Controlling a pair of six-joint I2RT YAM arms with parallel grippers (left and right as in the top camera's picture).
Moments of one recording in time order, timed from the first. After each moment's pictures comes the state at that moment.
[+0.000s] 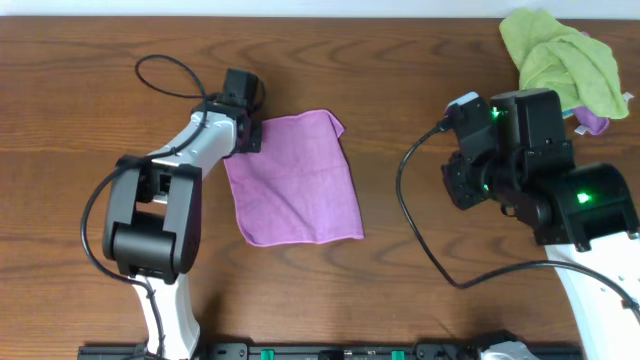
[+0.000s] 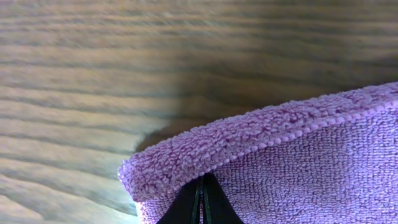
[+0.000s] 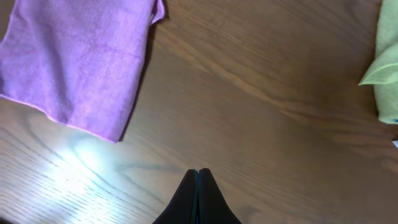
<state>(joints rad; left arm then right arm) -0.20 2.07 1.34 -0.51 -0.17 -0.13 0.26 1.24 1.44 -1.21 -0.05 -0.17</state>
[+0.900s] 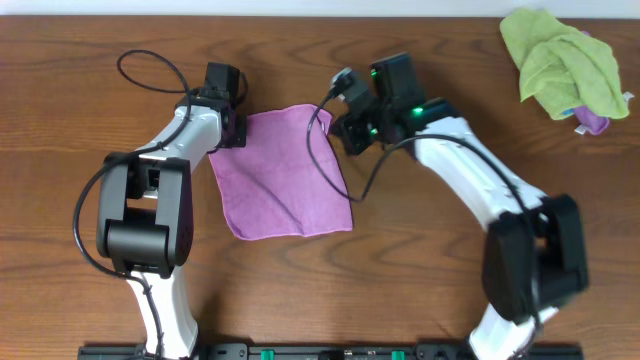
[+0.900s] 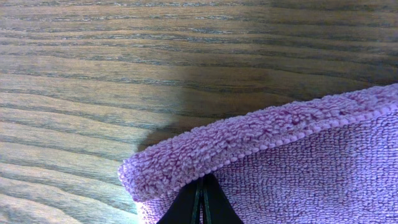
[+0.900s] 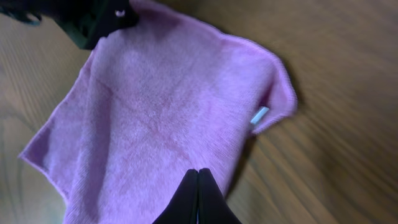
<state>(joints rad) -0.13 2.09 1.38 -0.53 -0.18 -0.08 0.40 1.91 1.40 -0.46 -0.47 -0.14</state>
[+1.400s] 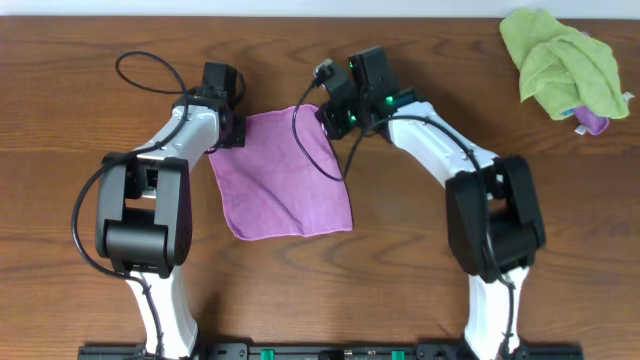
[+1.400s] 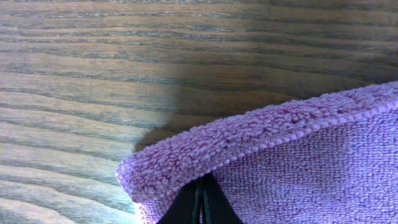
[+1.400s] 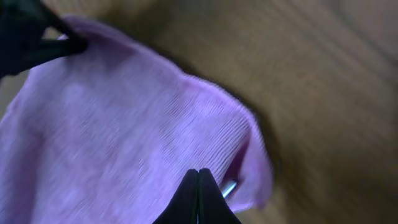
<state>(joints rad) -0.13 2.09 1.38 -0.54 -0.14 -0.08 0.41 2.16 1.59 -0.35 -0.42 -0.15</state>
